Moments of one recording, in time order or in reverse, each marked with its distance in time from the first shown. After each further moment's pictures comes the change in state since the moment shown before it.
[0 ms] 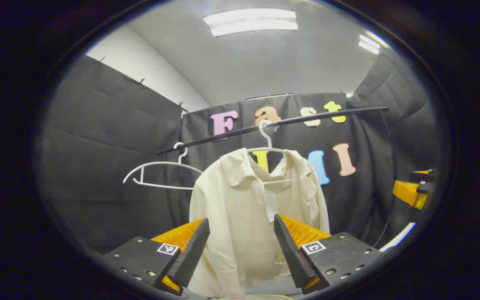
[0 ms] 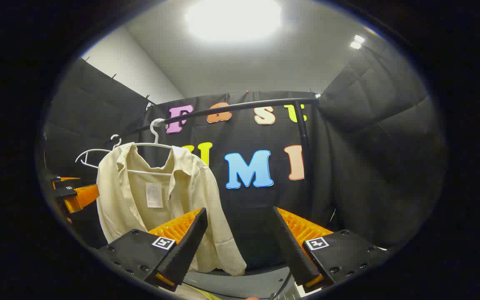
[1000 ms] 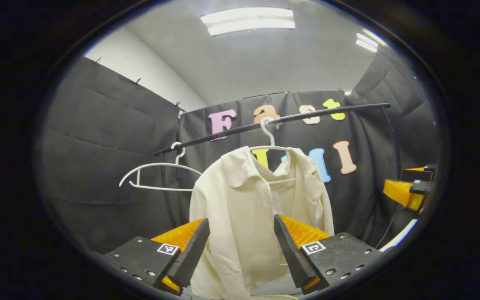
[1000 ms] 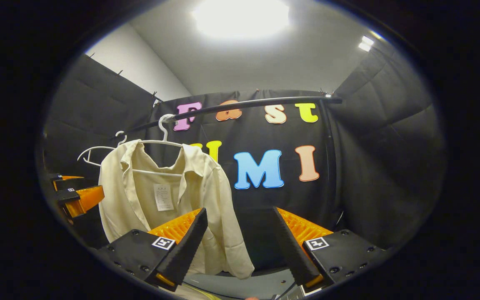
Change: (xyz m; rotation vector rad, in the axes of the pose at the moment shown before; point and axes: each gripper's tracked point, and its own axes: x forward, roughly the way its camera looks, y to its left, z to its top) left arm 0.030 -0.001 0.001 0.032 0.000 -0.017; right arm 0.028 0.027 0.001 -0.028 0.018 0.057
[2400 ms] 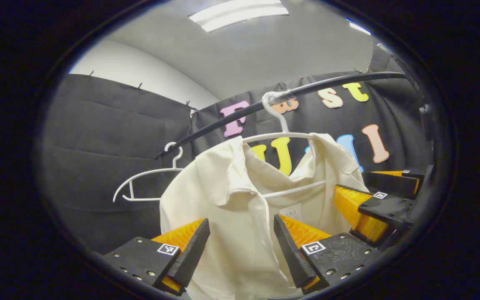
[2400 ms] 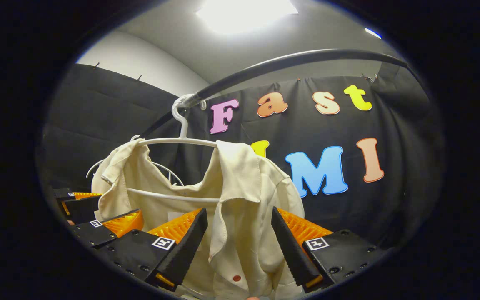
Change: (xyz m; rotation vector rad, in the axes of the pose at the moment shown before) left arm 0.135 -0.017 -0.016 0.089 0.044 0.207; right arm 0.179 0.116 0.001 0.084 -0.006 0.293
